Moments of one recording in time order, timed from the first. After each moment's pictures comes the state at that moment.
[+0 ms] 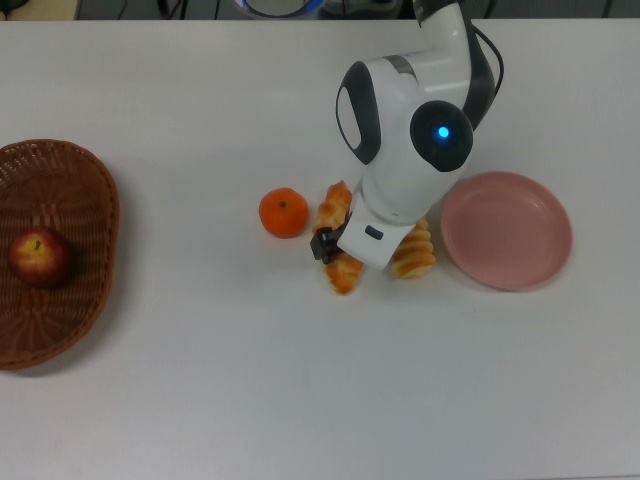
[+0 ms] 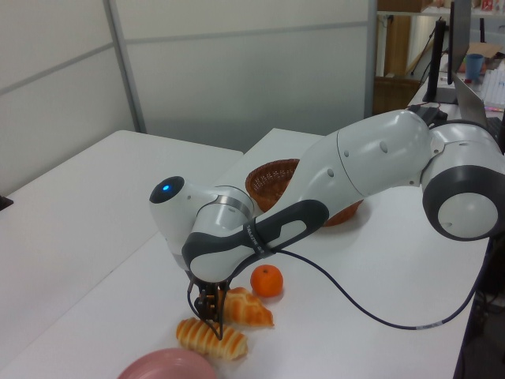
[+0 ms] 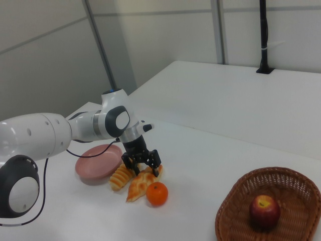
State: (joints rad) arm 0.31 0.65 -0.01 -1.43 -0.20 1.98 0.01
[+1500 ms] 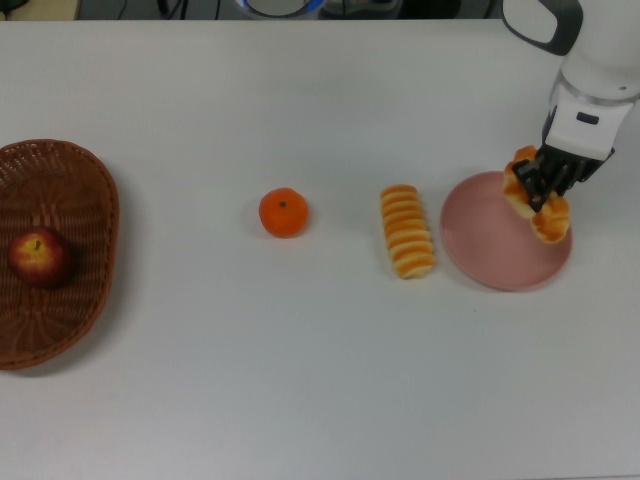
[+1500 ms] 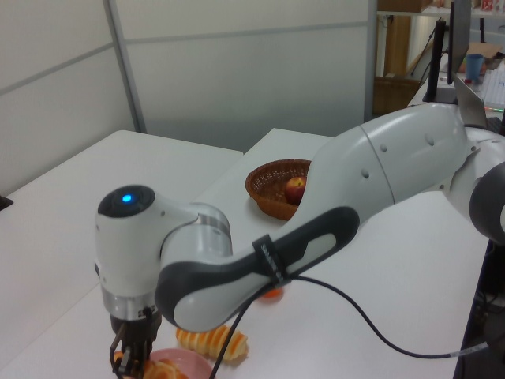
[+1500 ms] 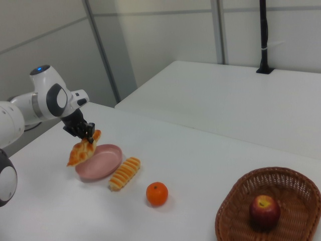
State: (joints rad) arm 0.40 0.57 0.27 -1.38 -0.25 2.11 0.33
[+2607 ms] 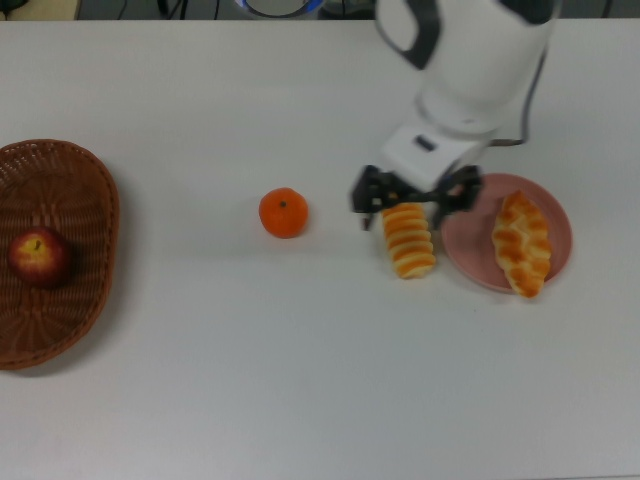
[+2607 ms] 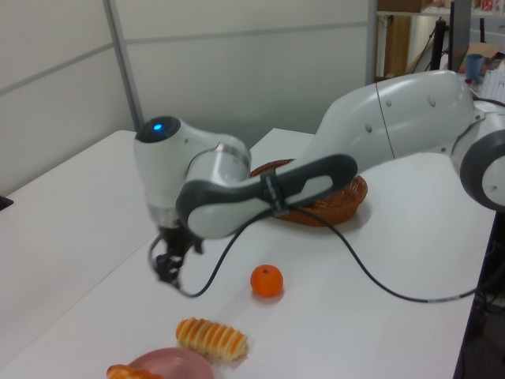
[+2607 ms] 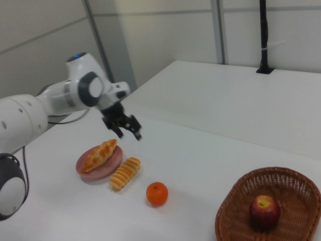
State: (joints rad) arm 0.15 0.50 0.26 -1.37 -0.33 1.91 0.32
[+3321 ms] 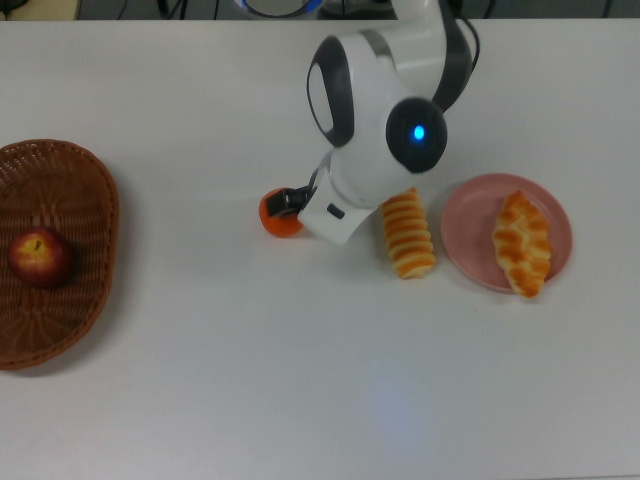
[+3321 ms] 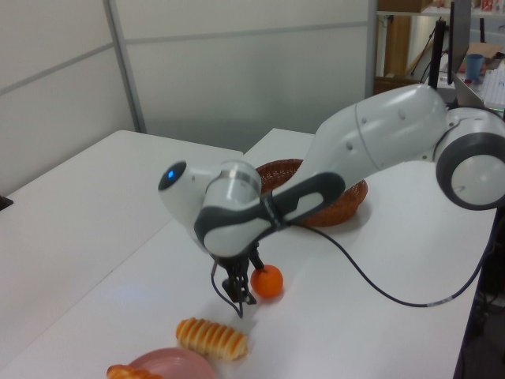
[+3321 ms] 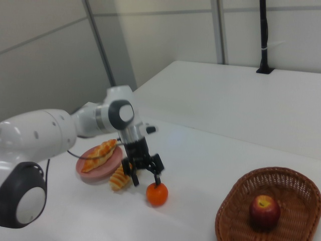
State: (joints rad) arm 0.07 0.61 0.25 -1.46 -0.40 1.70 0.10
